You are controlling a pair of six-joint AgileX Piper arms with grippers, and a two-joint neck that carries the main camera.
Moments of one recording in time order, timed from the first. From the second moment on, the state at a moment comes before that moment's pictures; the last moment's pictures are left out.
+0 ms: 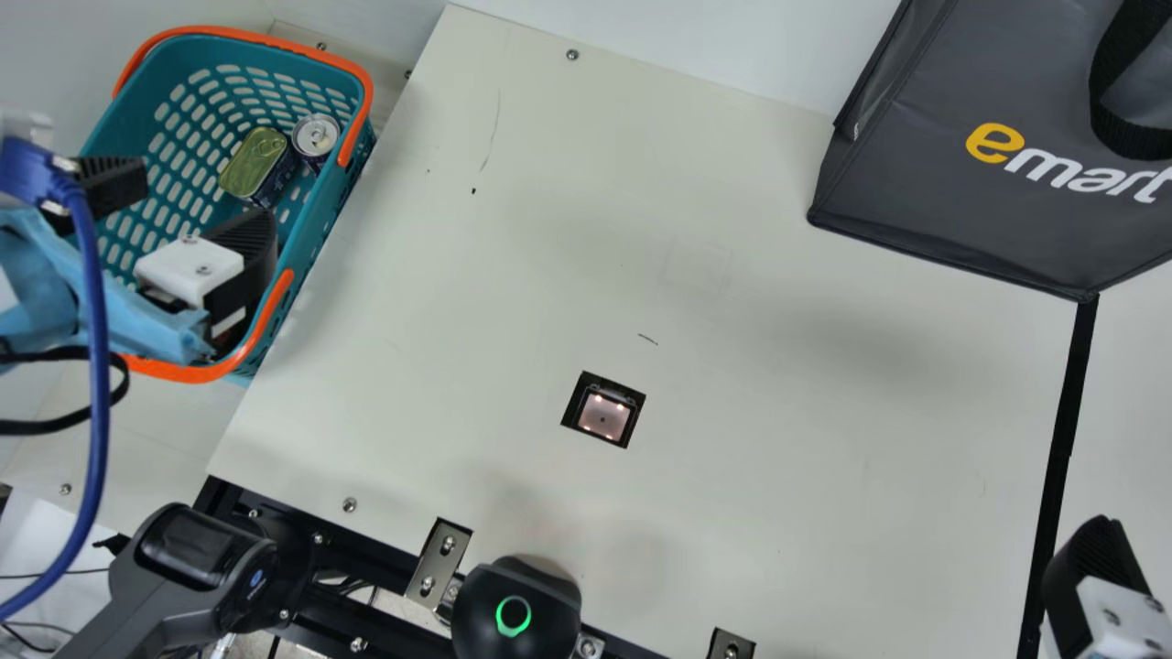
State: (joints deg) left arm -1.9 43.9 -69.1 -1.0 69.2 2.3; right arm 0.6 42.6 -69.8 -0.8 69.5 -2.2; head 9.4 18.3
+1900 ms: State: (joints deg) left arm 45.4 64.9 -65.0 -18.1 60.1 34.4; right arm 0.6 42.6 -69.8 -0.8 69.5 -2.2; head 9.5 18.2
